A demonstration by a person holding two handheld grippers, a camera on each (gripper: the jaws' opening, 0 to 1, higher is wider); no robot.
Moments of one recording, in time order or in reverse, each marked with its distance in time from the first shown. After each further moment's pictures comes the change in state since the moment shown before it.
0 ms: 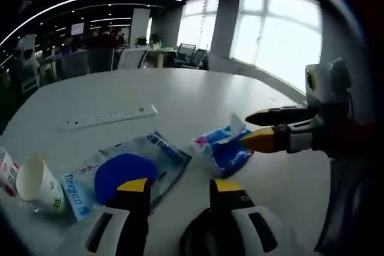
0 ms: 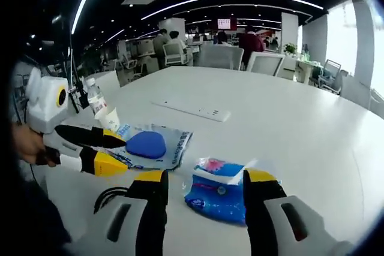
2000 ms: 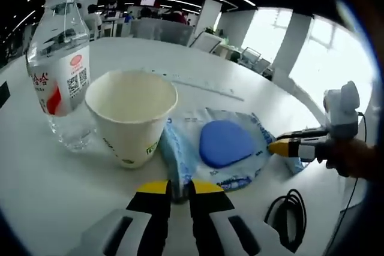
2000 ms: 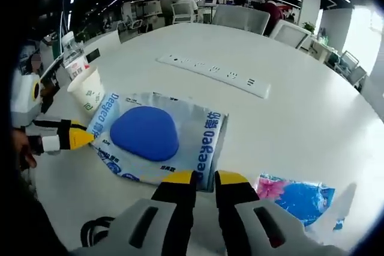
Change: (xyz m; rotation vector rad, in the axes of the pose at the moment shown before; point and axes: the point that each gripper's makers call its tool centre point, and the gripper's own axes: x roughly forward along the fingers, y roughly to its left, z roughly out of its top) left arm -0.015 0.119 -0.077 -0.338 0.087 0.226; right arm 0.103 0.048 -0.028 -0.083 0.288 0.006
